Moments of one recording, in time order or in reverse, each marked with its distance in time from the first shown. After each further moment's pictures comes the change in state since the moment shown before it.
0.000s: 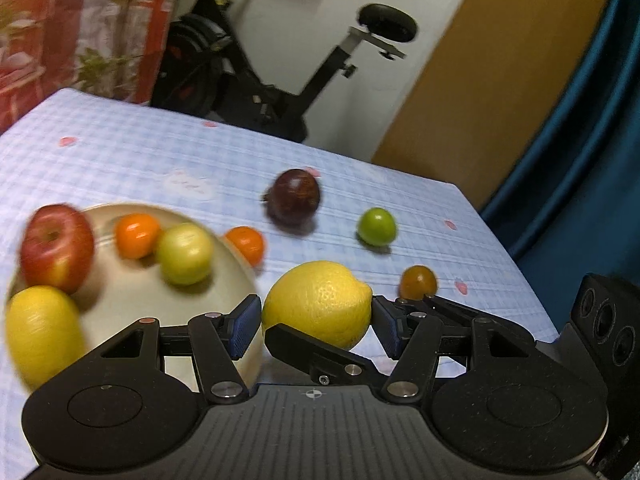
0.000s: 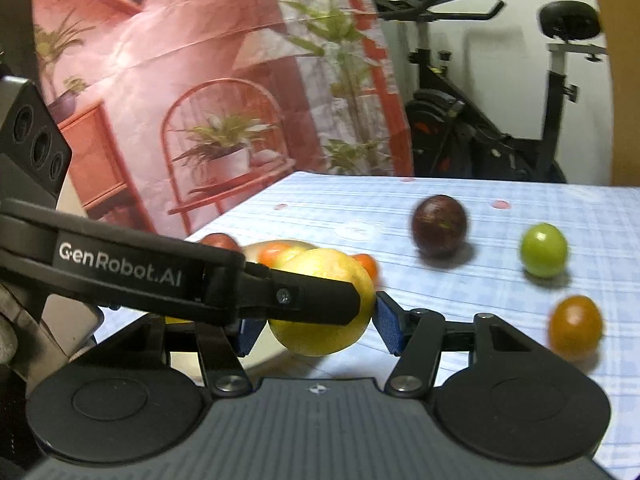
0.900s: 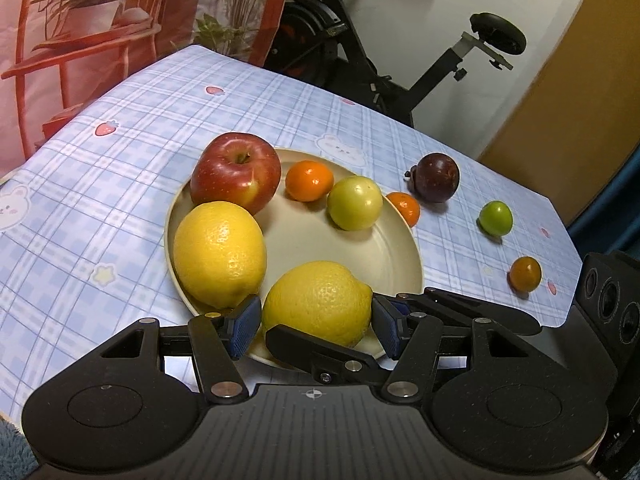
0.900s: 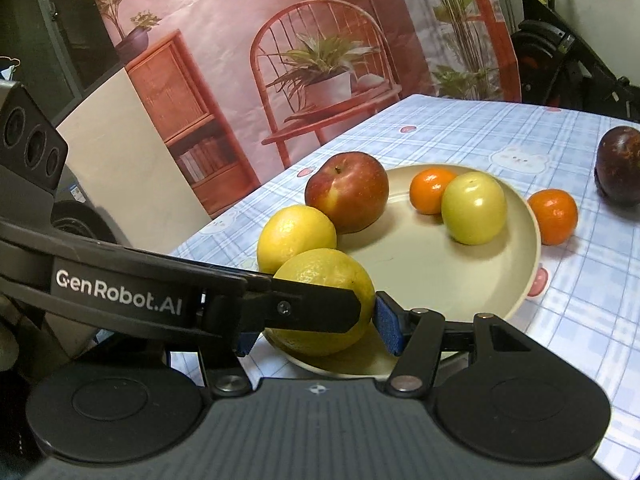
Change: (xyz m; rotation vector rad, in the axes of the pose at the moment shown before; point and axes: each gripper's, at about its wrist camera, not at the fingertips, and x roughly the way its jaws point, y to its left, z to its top) left arm -0.037 0.061 -0.026 -0.154 0.035 0.237; right arm 0.077 0.051 -0.014 -0.024 0.199 0.268
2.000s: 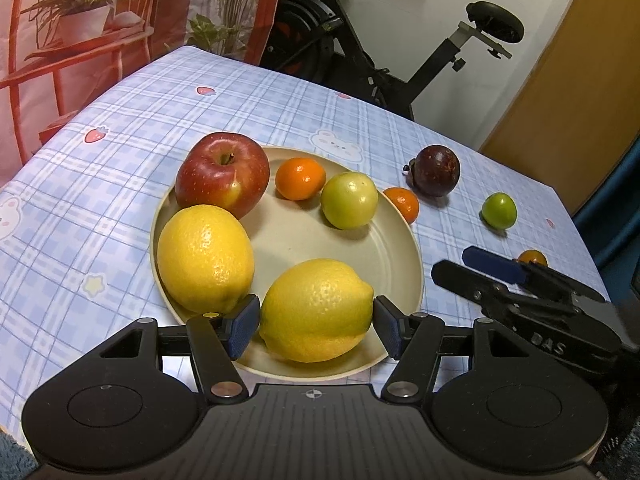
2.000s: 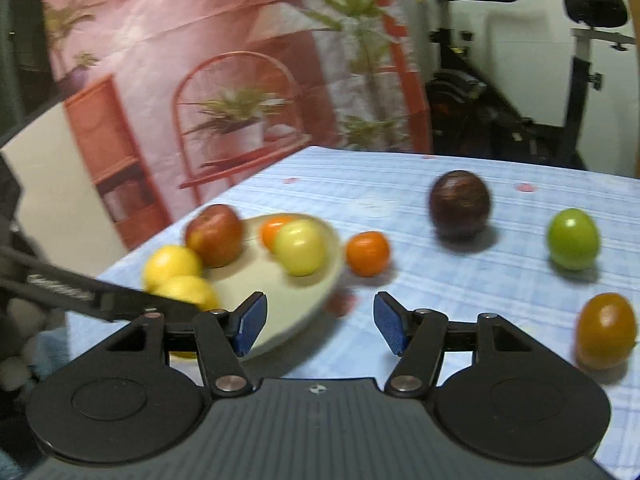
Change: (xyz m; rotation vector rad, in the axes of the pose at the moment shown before) left arm 0.011 -0.010 0.003 0.037 0.018 0.017; right arm -0.066 -0.056 -0.007 0.015 -0.141 -0.282
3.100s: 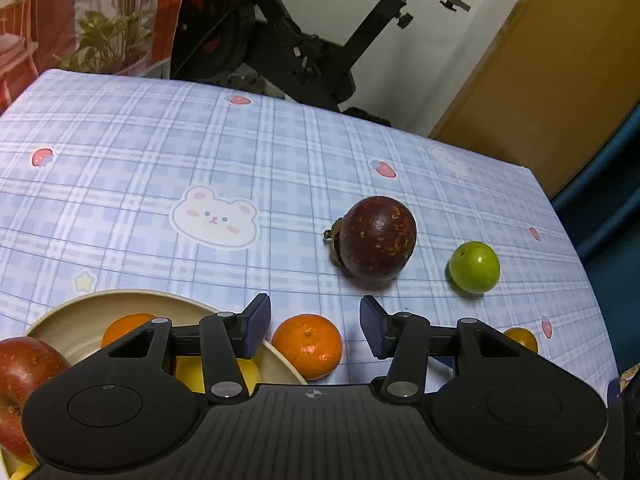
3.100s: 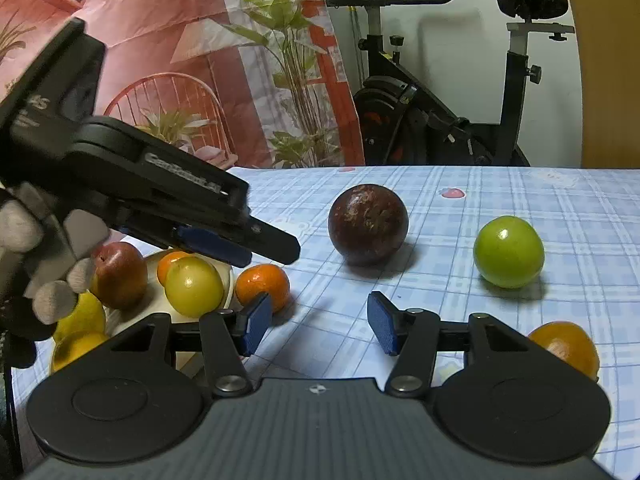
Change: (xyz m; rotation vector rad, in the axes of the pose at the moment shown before) left arm 0.123 -0.065 0.105 0.139 0.141 -0.145; right arm 0.020 -0.039 0.005 0.091 -0.045 -0.138
